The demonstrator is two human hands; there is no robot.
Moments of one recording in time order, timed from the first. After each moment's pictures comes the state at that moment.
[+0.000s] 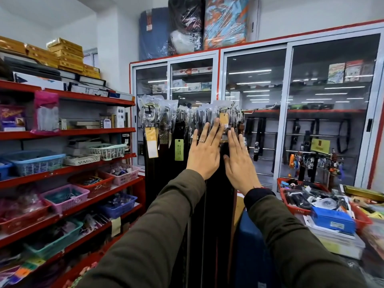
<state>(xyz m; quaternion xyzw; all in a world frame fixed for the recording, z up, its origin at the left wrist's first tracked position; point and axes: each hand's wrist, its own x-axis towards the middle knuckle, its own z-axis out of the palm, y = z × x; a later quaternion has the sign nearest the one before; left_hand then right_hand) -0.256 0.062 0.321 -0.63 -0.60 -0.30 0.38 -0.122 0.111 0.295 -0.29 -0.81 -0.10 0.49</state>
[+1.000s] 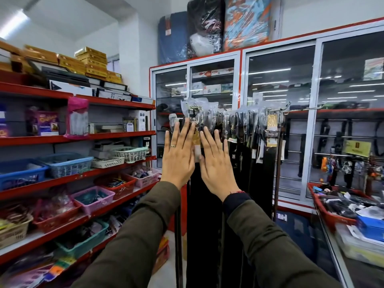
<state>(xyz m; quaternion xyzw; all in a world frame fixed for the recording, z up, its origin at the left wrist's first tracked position) -0.423 -0.026 0.314 -0.55 -0.62 -0.35 0.44 -0.297 0.037 0.297 -0.21 -0.82 -0.12 0.51</state>
